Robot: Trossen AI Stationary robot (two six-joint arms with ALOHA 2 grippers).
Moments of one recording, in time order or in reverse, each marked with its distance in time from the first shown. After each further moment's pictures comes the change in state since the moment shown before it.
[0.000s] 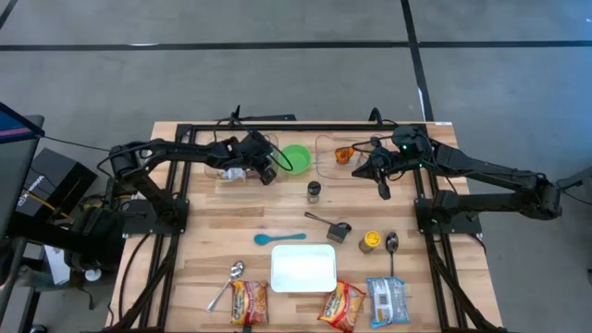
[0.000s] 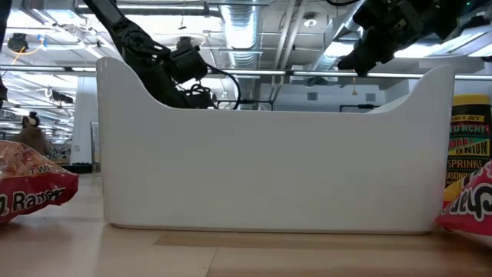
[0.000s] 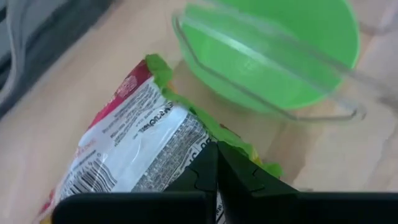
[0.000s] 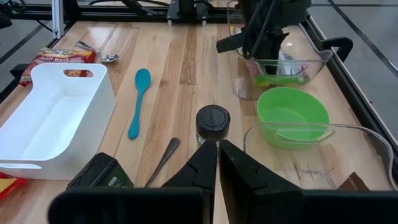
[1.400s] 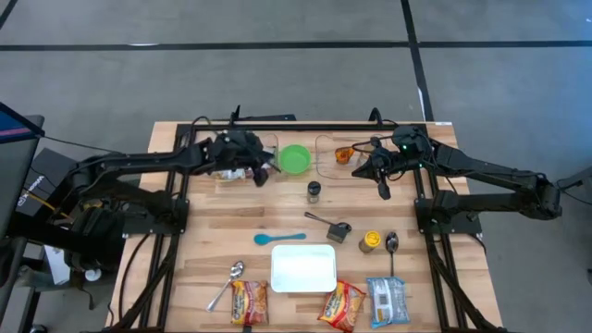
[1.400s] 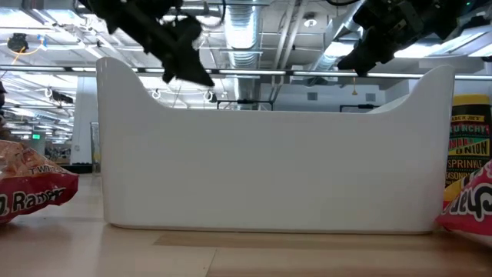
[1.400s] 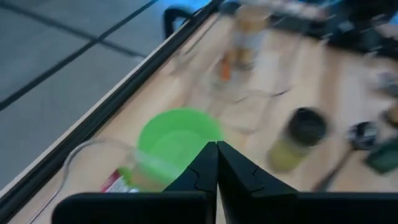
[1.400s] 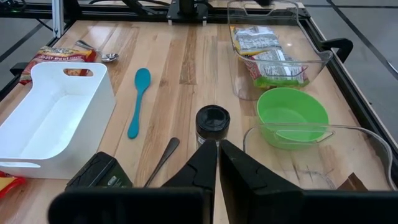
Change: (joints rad) left arm -0.174 -0.389 0.000 0.005 -0.002 0.000; right arm 0.000 0.000 0.000 0.000 0.000 -0.007
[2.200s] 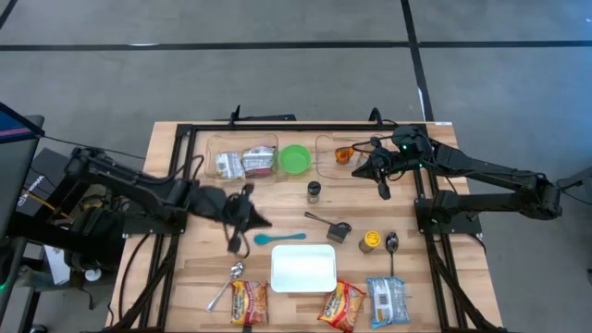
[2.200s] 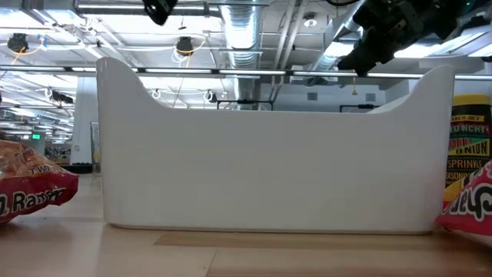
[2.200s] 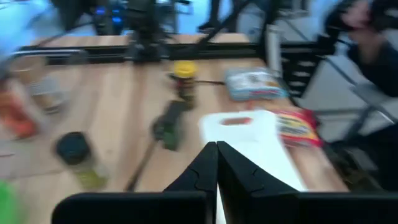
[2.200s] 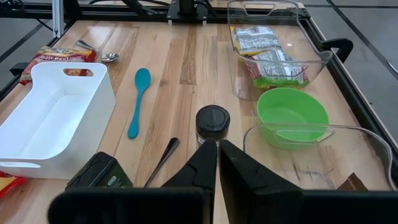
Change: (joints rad) left arm -0.614 -0.117 0.000 -0.009 -0.005 0.000; right arm 0.000 0.000 0.000 0.000 0.000 0.000
